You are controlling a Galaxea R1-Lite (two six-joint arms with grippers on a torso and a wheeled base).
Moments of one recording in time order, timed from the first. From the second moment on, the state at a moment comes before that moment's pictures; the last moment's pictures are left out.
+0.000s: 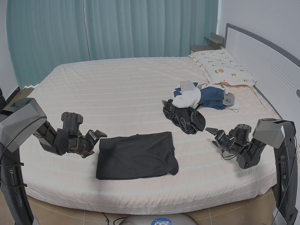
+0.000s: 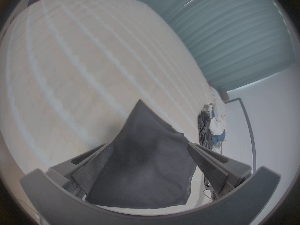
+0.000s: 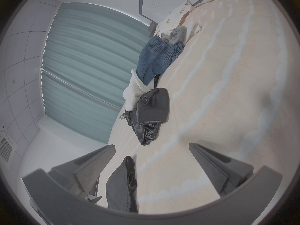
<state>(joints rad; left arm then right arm) -0.10 2.23 -0.99 -0.49 -0.22 -0.92 0.07 2.58 -0.99 -1.30 0.33 0.95</state>
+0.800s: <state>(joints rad) -0.10 2.33 -0.94 -0.60 -0.28 -0.63 0.08 2.60 -0.99 -1.30 0.33 0.93</state>
